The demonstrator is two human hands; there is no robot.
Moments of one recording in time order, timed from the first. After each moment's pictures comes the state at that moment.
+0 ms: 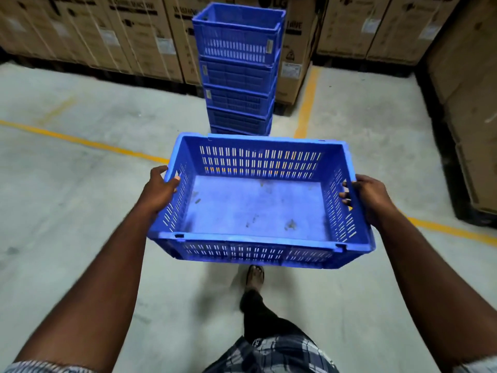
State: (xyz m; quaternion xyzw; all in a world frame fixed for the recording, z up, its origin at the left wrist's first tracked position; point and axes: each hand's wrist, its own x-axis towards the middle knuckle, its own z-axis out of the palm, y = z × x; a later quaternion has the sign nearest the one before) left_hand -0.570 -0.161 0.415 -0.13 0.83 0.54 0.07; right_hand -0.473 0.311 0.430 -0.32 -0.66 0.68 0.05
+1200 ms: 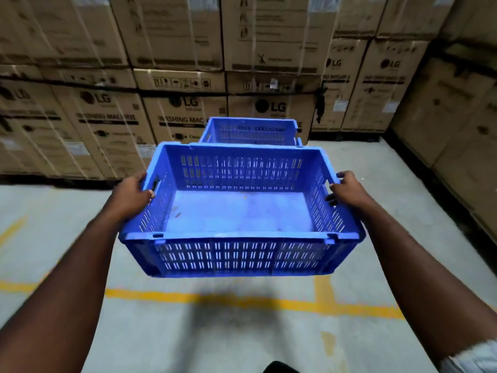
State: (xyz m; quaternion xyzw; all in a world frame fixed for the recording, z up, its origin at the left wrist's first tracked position) left_hand -1.269 -0.289 0.573 0.06 0.93 0.35 -0.01; right_hand -1.110 0.179 0.557 -0.32 -0.80 0.50 0.12
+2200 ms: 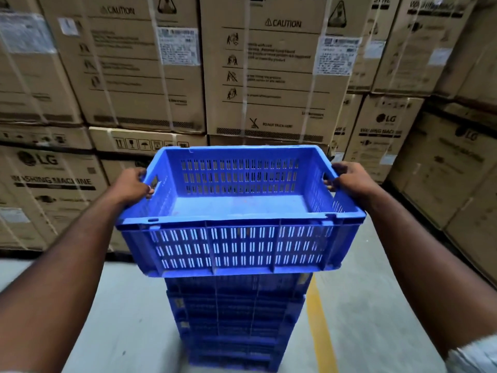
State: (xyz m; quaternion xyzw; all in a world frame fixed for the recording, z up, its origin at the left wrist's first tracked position) left_hand -1.689 -0.060 0.676 0.06 0.91 0.41 0.00; right_hand -1.523 0.381 0.684 -0.24 -0.80 0.52 0.18
